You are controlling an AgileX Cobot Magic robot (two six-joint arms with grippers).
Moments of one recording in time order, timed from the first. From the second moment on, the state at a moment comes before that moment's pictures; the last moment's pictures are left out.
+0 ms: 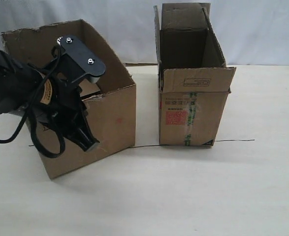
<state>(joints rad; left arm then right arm) -0.73 1.43 -0.95 0.38 0.64 -0.10 0.17 0.00 0.00 0.04 0.22 -0.02</state>
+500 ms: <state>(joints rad) -0.22 1.10 -0.97 0.26 0.77 -0.14 0.17 0.00 0.00 0.04 0.22 -0.02</state>
